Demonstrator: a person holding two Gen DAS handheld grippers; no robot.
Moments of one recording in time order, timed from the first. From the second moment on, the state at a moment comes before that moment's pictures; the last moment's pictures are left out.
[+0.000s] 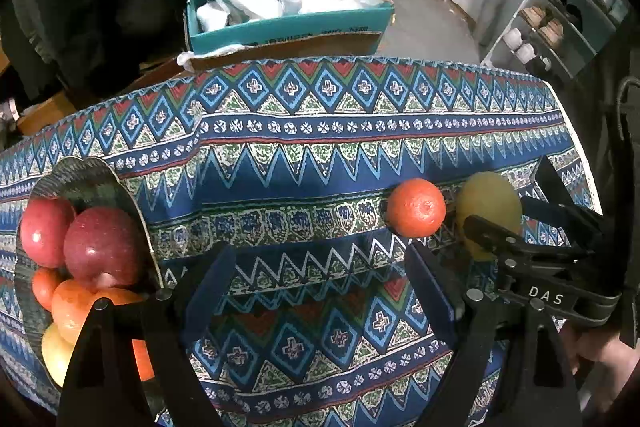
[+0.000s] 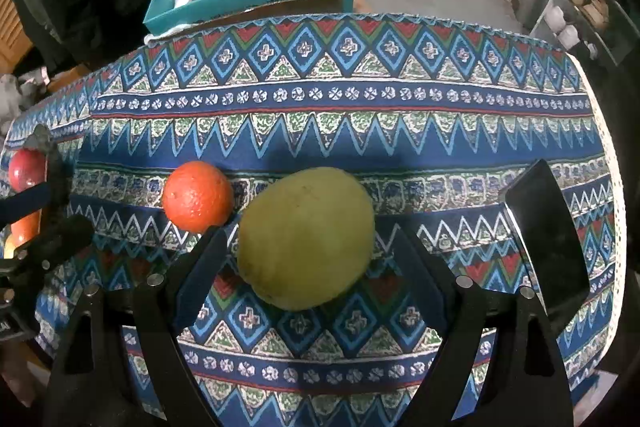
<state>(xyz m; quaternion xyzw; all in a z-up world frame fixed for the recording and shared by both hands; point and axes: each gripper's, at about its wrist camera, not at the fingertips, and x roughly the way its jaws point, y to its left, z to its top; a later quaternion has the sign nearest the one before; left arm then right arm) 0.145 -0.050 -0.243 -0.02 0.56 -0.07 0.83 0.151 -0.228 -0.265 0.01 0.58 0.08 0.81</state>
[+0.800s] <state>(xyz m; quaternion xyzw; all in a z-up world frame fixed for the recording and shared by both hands) 0.165 -0.095 -0.267 -0.02 0.57 -0.11 0.81 0.147 -0.264 -0.275 0.03 0.57 0.07 0.82</state>
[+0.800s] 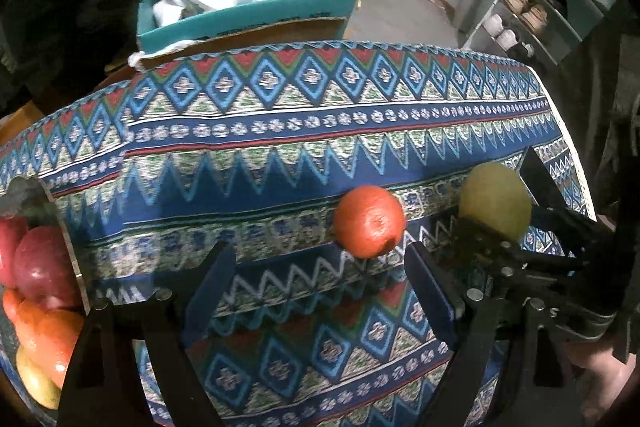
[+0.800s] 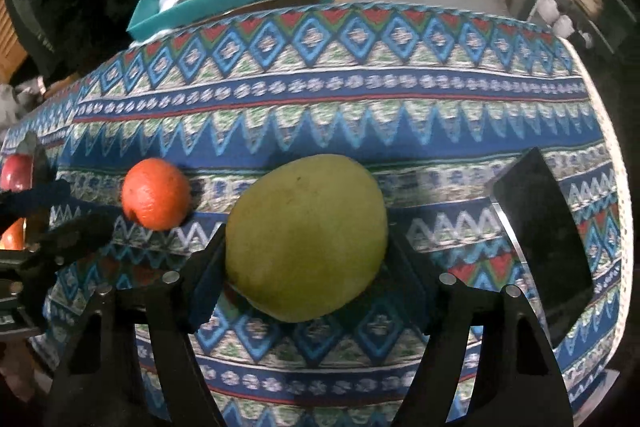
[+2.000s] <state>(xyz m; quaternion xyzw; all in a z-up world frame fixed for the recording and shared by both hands) 0.157 -0.117 -0.247 -0.02 0.54 -0.13 0.83 0.142 -0.286 -0.235 0.02 0.52 0.05 0.85</state>
